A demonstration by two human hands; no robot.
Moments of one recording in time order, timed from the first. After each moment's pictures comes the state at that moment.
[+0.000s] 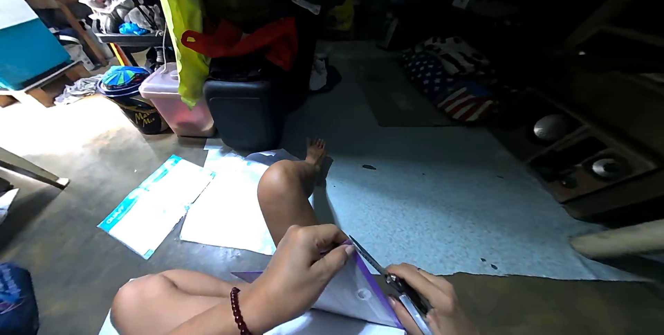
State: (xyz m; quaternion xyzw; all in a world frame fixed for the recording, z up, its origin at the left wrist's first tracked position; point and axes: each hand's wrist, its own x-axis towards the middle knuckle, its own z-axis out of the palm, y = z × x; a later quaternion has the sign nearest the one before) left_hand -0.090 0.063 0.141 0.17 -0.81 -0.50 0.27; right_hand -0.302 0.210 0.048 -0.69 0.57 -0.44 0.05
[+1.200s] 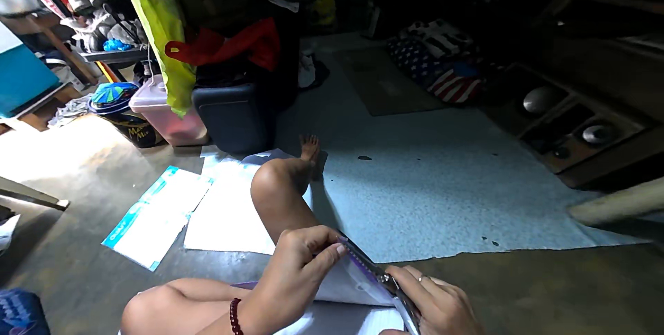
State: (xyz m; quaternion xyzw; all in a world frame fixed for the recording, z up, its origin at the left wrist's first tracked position) left_hand -0.087 0.072 0.138 0.17 -0.77 -0.54 0.28; right_hand -0.267 0.231 0.077 -0.66 0.67 -0.33 -0.08
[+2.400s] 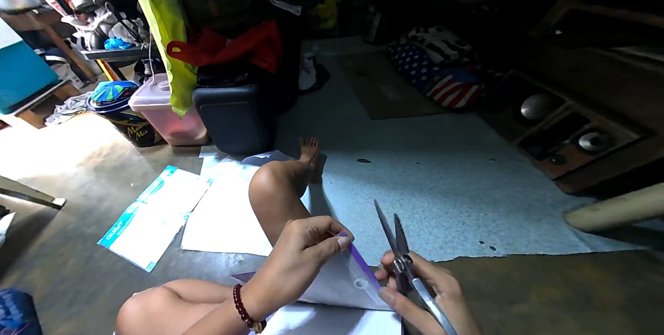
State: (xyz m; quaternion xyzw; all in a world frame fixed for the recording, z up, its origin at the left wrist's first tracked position) left_hand -0.096 0.059 0.142 0.18 -0.75 -0.59 0.23; right_hand -0.274 0.217 0.067 -0.55 0.57 -0.58 0.20
